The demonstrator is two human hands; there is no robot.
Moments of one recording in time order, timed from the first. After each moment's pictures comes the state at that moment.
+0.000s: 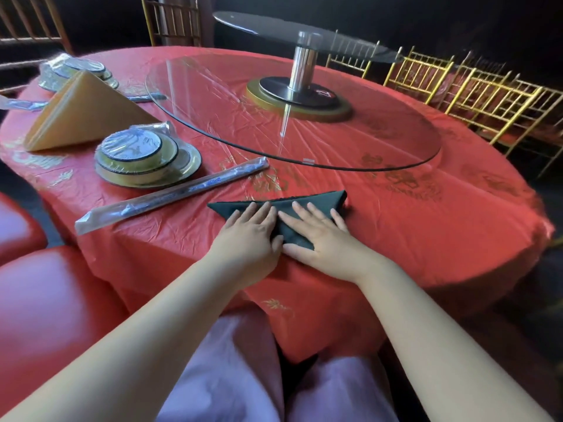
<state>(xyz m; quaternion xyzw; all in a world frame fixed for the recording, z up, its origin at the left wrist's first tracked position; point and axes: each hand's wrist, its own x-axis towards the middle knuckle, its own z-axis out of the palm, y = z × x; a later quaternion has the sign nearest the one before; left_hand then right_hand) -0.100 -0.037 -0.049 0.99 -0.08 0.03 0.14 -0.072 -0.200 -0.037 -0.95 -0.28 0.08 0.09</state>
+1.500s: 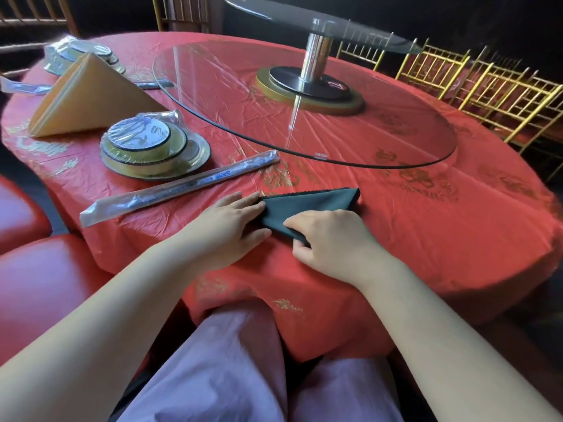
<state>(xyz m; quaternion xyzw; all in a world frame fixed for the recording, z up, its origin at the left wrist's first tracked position) -0.095 0.017 -0.047 0.97 -0.15 0.03 0.17 -0.092 -0.168 -0.007 -0.94 -0.33 -0.09 -0.04</state>
